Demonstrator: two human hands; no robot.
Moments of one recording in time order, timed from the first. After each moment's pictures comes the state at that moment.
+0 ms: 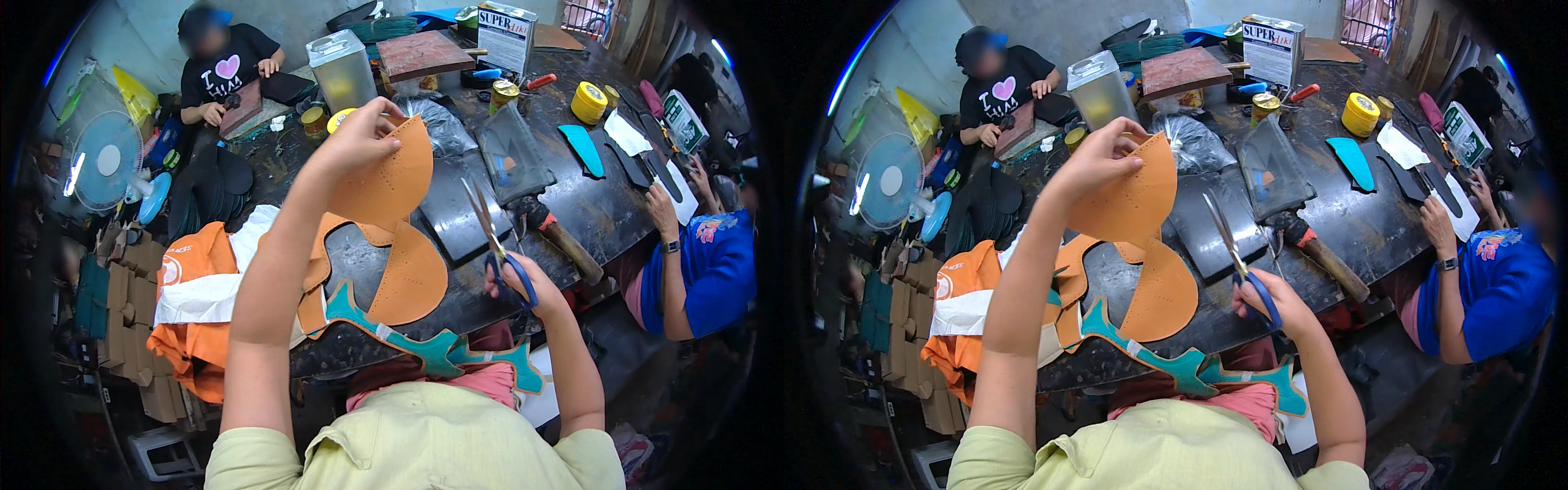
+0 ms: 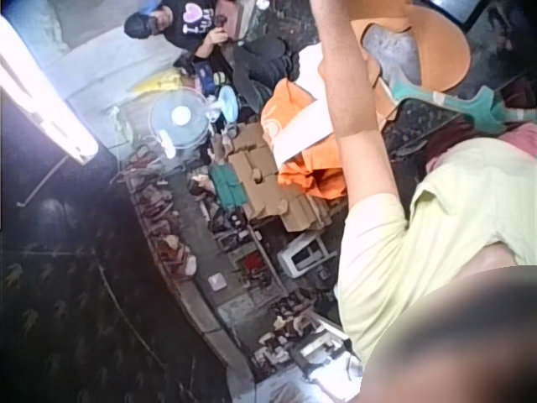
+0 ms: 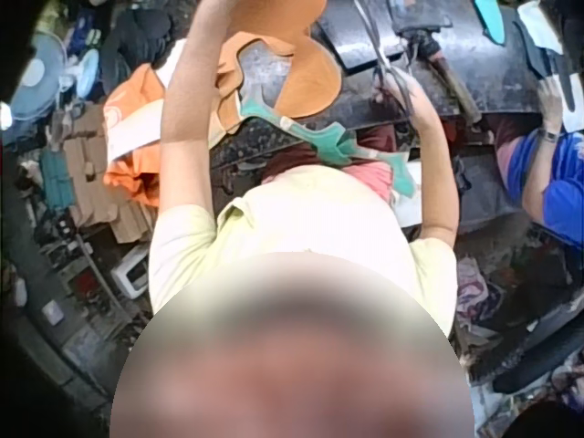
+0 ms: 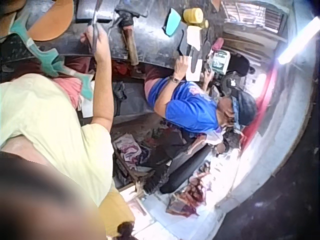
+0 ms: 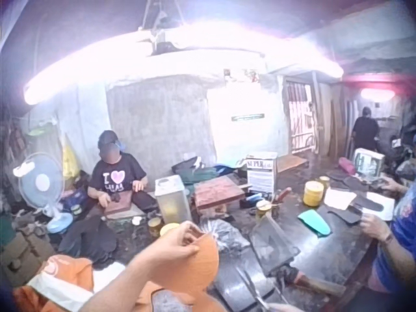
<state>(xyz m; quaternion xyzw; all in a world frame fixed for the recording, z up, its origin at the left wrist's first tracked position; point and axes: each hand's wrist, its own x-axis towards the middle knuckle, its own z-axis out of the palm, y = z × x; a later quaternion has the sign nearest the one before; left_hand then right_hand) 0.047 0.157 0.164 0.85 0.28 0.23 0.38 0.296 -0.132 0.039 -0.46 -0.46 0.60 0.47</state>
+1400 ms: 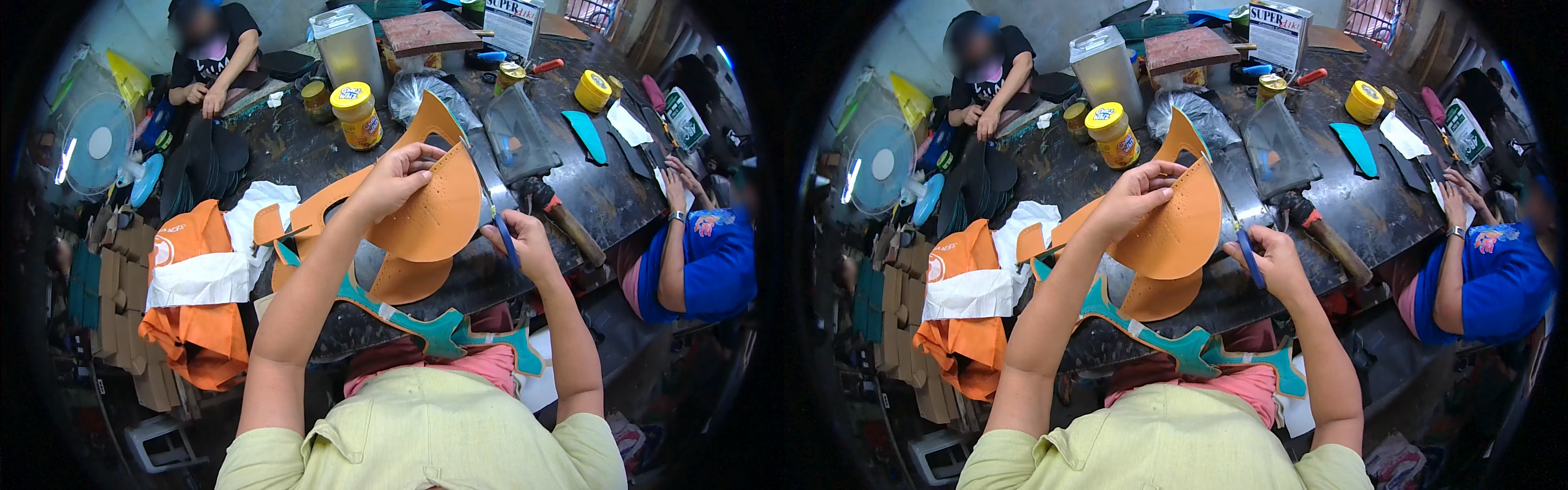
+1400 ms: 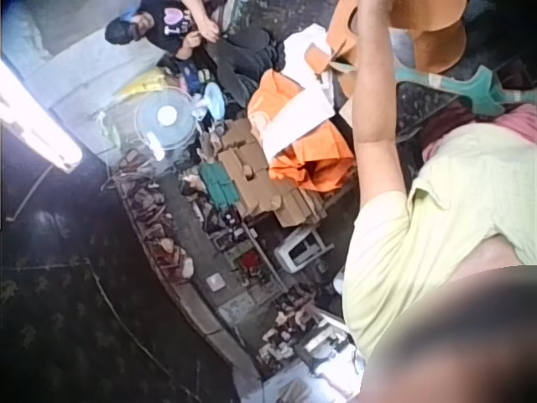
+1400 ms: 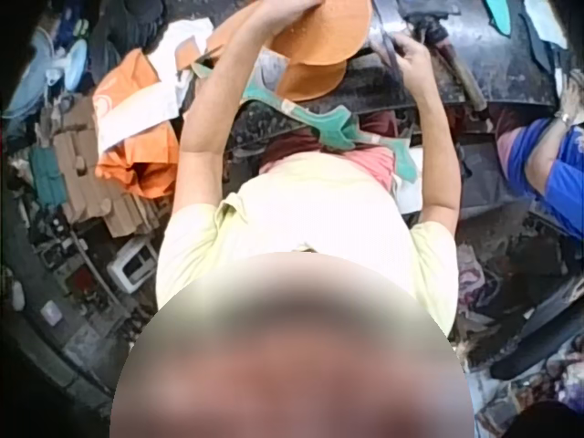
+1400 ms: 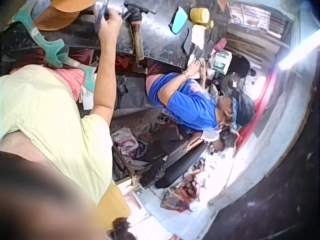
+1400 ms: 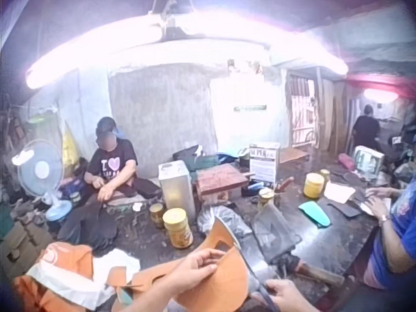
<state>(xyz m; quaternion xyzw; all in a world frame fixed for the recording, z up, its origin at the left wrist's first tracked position) 0.050 0.069 0.101 0.66 0.27 0.24 0.66 0.276 -0.099 0.045 -0.61 -0.51 0.40 0.46</state>
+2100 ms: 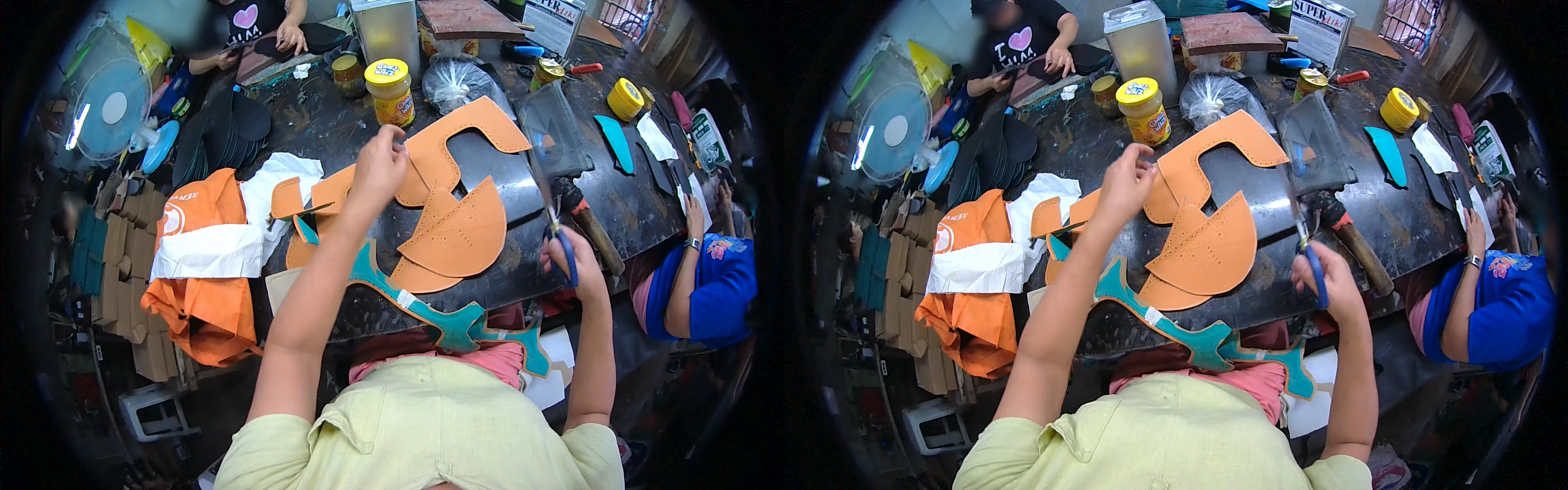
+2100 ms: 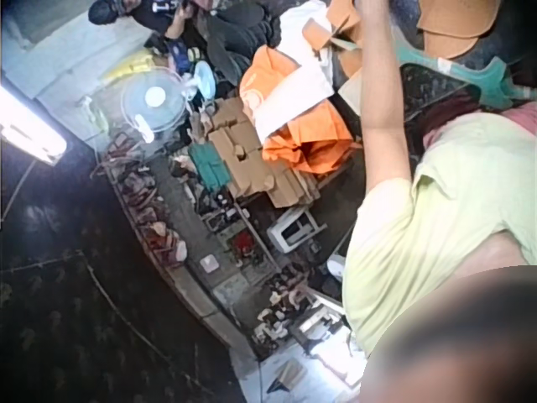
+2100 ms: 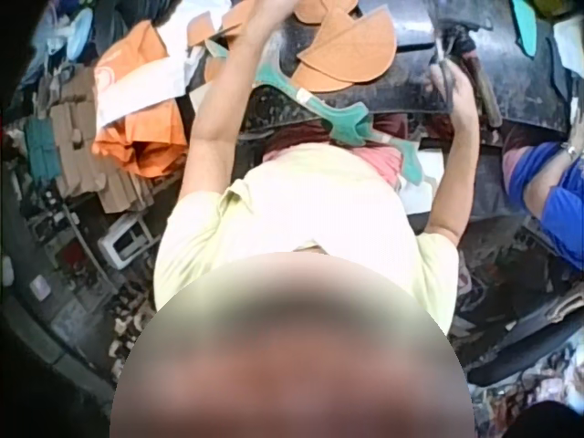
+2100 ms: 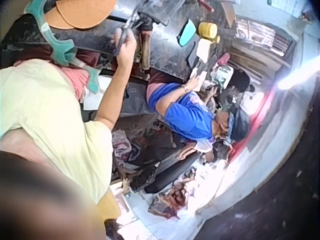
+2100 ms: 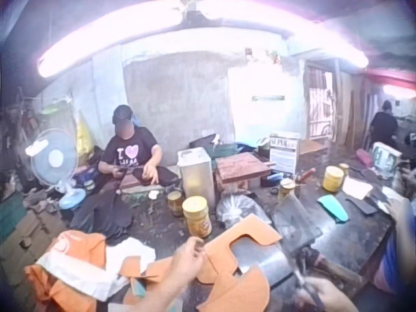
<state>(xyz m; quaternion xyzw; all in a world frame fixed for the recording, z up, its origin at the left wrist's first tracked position) 0.002 0.104 0.036 0.76 0.50 0.33 0.25 0.305 -0.136 0.052 -0.60 -0.46 0.48 0.45</state>
